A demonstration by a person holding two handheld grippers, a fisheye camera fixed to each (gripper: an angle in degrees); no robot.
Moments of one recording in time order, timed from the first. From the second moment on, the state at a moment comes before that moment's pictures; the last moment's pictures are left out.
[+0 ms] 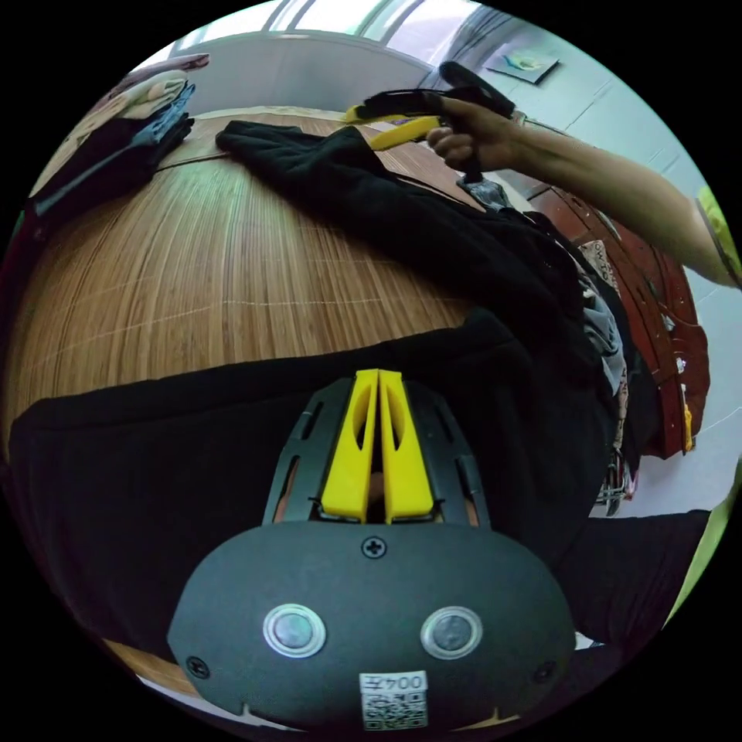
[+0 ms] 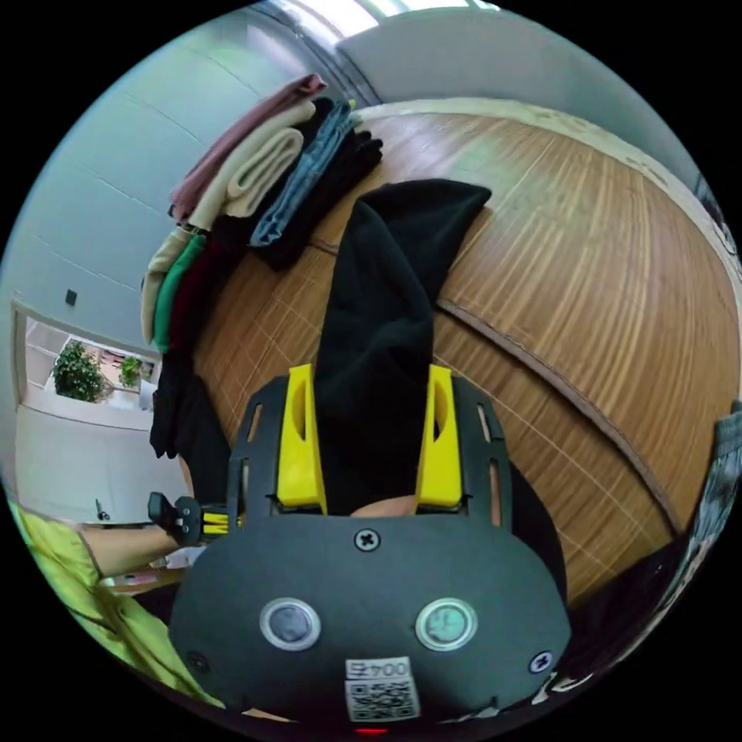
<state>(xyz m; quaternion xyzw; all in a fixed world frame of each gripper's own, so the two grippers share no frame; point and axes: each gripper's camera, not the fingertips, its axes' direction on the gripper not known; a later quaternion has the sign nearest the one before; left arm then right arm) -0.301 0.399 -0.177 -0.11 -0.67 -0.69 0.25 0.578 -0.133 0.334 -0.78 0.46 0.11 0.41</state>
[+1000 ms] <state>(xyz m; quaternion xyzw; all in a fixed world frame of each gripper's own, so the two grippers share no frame) -0.201 0.166 -0.199 0.02 -0.71 -0.68 0.16 0.176 -0.159 0.218 -0.64 0.67 0.05 0.37</state>
